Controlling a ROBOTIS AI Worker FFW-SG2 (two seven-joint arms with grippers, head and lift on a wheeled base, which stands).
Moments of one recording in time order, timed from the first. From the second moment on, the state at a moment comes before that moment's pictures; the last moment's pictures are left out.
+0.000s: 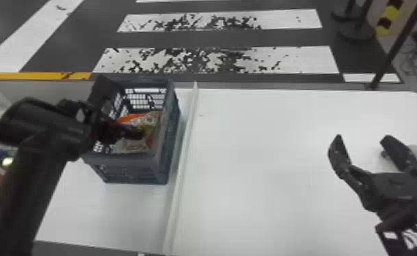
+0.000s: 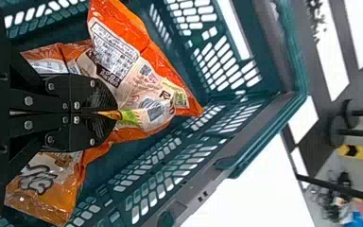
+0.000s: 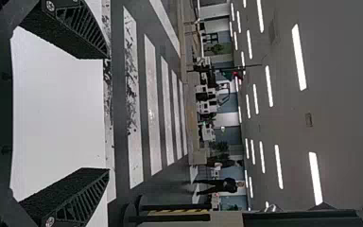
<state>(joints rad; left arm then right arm) -0.28 0.43 -0.07 -1.43 -0.27 0.85 -0.93 0.53 -0.09 -0.01 -1.97 -0.17 -0.08 0.06</state>
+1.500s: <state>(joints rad) -0.10 0.37 0.37 -1.98 0.29 1.03 -0.86 0.54 -0.08 0.00 -1.97 -0.16 -0.07 0.06</state>
